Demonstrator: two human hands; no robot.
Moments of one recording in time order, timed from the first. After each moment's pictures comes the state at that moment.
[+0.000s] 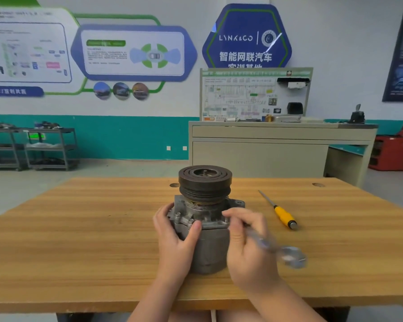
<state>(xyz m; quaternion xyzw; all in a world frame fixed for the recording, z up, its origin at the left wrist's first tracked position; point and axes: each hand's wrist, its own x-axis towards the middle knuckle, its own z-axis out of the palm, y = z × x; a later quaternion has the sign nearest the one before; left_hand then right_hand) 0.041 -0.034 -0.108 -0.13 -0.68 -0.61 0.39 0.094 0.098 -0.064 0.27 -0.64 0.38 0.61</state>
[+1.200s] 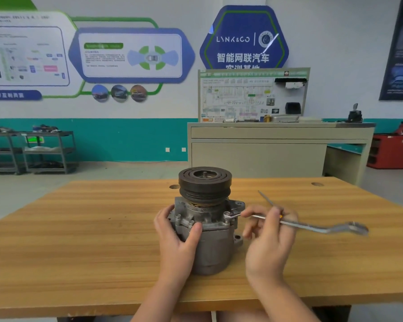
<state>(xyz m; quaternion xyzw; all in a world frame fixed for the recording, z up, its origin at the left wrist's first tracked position) 0.044 -0.032 -0.104 -0.11 -0.69 -0.62 0.36 0.098 0.096 -0.052 0.14 -0.46 0.73 0.48</state>
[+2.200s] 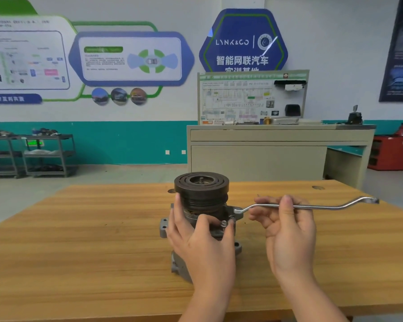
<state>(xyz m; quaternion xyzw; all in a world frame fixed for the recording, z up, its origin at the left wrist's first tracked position) 0.085 0.038 -0.065 -0.01 -0.75 -0.47 0.46 0.099 0.137 -0.027 0.15 -0.46 0.79 0.38</state>
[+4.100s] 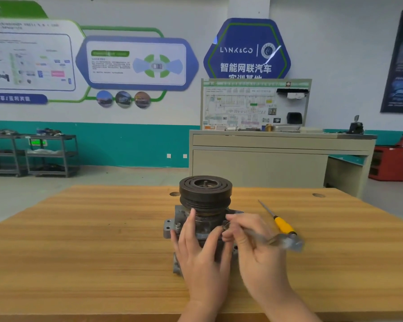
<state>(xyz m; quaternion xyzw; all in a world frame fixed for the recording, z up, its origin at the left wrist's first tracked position) 0.063 0.026 -0.107 -0.10 -0.73 -0.34 0.59 0.102 0.114 -0.051 0.29 -0.69 0.44 0.50</state>
